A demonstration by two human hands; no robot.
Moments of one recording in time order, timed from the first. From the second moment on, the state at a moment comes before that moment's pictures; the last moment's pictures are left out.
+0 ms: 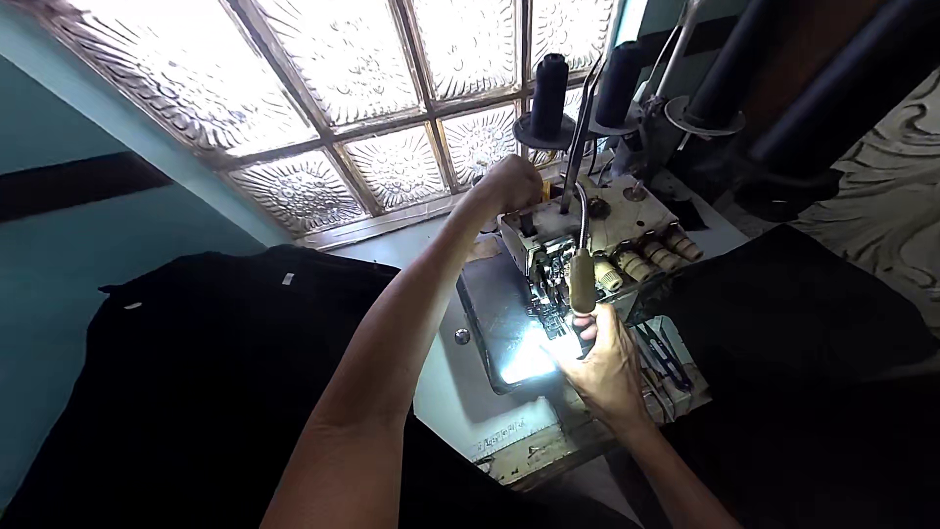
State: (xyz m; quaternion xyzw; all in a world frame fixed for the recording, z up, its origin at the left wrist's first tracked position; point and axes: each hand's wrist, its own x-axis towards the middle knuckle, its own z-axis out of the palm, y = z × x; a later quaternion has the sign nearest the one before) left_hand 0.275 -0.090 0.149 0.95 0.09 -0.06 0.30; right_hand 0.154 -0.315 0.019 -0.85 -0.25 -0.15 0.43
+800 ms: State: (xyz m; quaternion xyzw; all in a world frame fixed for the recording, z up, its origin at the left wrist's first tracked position) left_hand 0.279 -0.077 0.115 0.90 0.10 0.10 0.42; right_hand 0.175 -0.291 -0.029 -0.74 -0.27 -0.29 0.55
